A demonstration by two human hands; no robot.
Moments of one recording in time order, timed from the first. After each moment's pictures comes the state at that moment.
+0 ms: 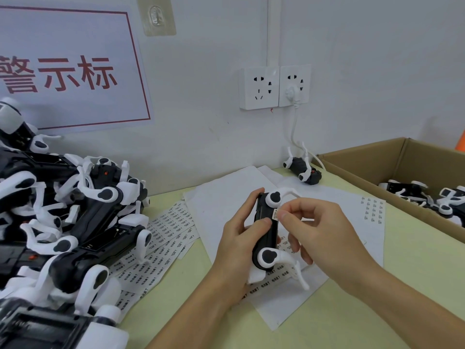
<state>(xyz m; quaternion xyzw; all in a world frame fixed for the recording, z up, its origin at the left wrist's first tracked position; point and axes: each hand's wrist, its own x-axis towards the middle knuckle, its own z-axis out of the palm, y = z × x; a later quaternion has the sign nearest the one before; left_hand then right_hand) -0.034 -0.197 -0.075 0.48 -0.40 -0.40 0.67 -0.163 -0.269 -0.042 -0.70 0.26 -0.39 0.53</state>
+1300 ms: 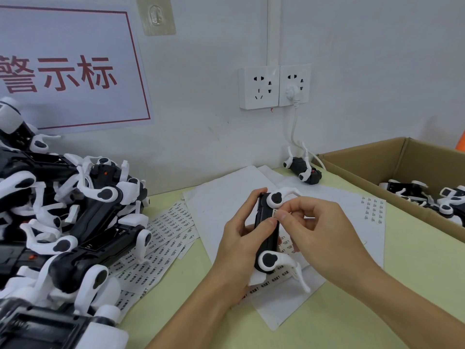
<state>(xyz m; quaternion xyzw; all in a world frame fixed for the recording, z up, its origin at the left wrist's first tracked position) -0.035 -0.199 -0.076 0.48 -0.41 -0.40 0.66 -0.160 -0.275 -0.050 -0.75 0.25 -0.41 0.47</state>
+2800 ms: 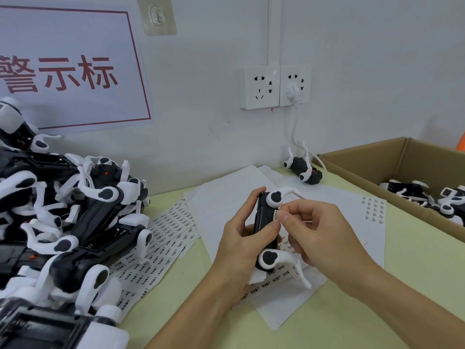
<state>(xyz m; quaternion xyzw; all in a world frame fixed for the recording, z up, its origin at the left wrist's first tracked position) -0.035 -0.199 -0.075 0.49 -0.41 -0.39 0.66 -0.161 -0.273 -0.049 -0.73 0.24 -0.37 0.52</state>
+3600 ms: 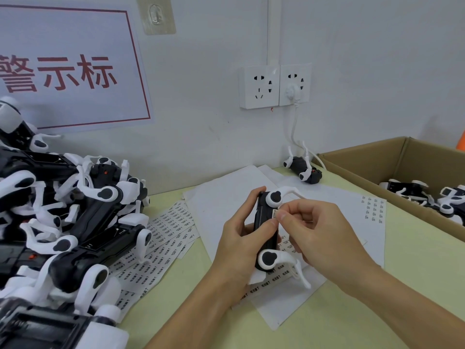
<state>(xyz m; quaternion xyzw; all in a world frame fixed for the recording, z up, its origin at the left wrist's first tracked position) -0.035 -0.201 -0.076 0.48 -0.41 -0.40 0.67 -0.160 -0.274 -0.050 -0.73 0.24 -0.37 0.51</state>
